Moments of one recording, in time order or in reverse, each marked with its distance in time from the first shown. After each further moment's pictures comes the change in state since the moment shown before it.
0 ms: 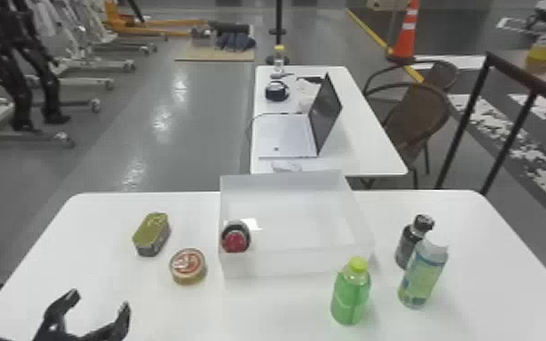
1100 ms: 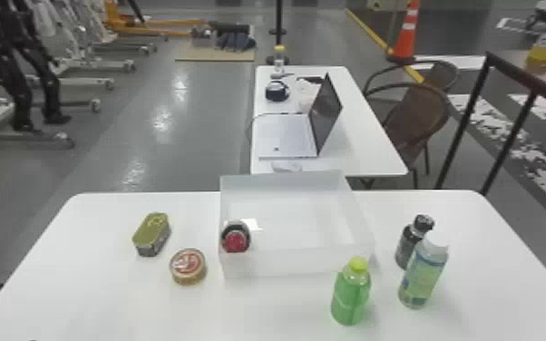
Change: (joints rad) left arm 0.154 -0.001 0.027 -0.032 -0.024 -0.059 0.120; right arm 0.009 0.000 0.000 -0.006 0.001 0.000 -0.009
